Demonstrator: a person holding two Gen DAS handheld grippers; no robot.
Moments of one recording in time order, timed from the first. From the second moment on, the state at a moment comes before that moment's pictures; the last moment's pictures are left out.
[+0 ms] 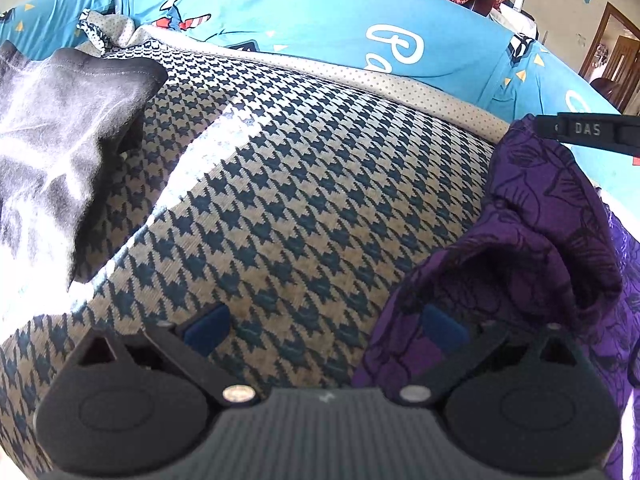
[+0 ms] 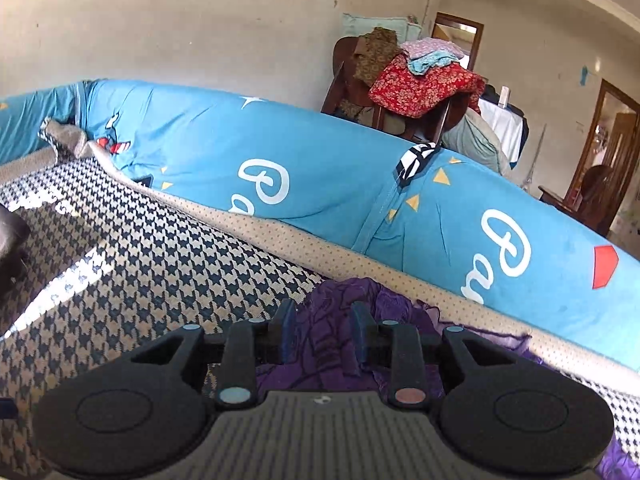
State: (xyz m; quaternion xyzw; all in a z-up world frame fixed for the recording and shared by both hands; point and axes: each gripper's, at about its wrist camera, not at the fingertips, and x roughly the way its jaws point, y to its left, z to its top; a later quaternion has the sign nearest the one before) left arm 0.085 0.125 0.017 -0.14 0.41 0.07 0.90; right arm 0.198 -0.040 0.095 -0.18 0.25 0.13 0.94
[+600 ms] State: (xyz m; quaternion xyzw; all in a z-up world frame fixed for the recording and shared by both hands) left arm 0.077 0.134 0.024 -0.17 0.40 0.05 0.90; right arm 0.193 -0.027 0.119 -0.17 0.27 0.16 0.93
